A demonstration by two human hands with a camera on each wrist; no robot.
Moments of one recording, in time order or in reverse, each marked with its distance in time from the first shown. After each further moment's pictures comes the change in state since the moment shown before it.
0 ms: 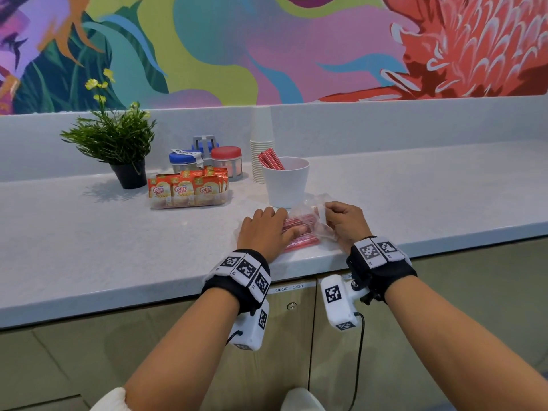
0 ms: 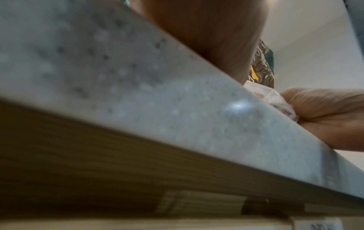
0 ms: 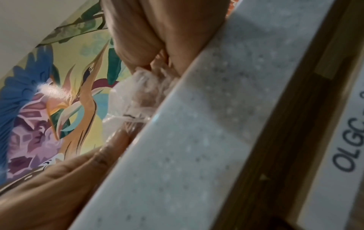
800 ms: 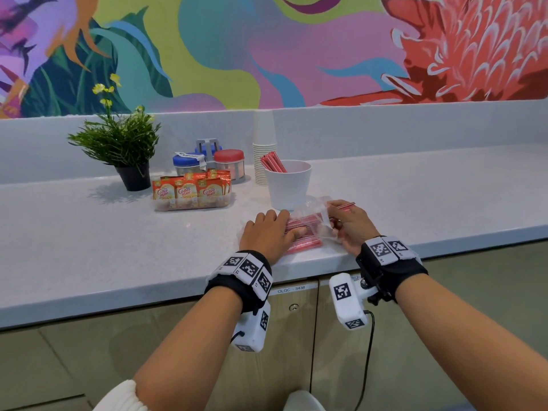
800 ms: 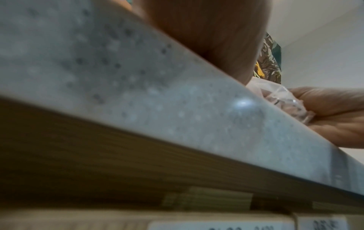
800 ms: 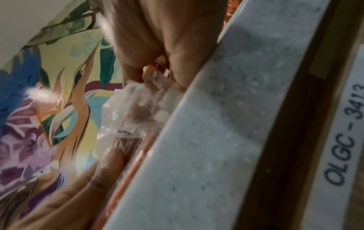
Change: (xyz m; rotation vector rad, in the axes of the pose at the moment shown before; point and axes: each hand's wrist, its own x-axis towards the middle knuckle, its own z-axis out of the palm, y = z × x) left_hand -0.002 -0.001 -0.002 -0.001 -0.040 0.004; right_hand -0.006 -0.011 -0.006 0.308 -0.024 0.122
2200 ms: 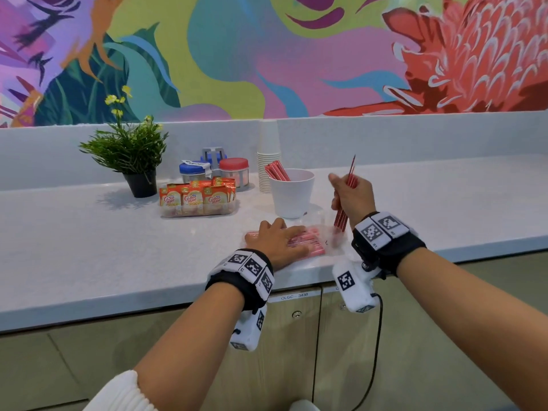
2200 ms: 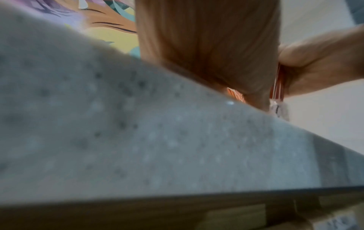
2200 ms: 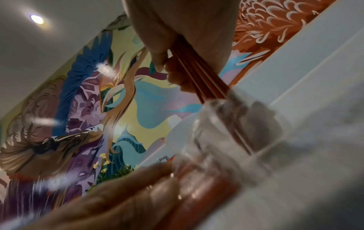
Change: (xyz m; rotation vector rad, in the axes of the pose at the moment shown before) left_hand -0.003 -0.002 -0.011 -0.149 -0.196 0.024; right_hand 0.018 -0.042 0.029 -0.450 0.229 -0.310
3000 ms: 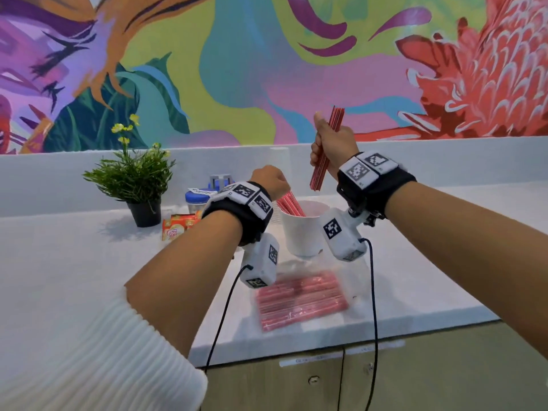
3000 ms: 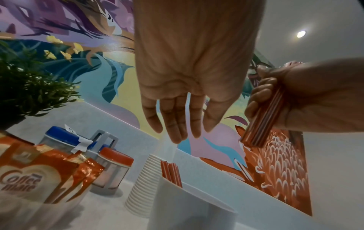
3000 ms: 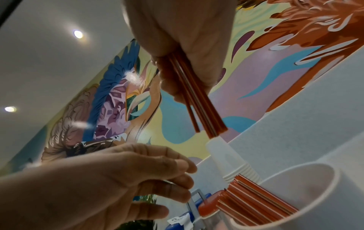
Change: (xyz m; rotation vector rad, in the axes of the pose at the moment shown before) left_hand 0.083 -0.008 -0.137 -0.291 0.287 -0.136; right_hand 0.088 -0.102 0.075 0.295 -0.171 -0.113
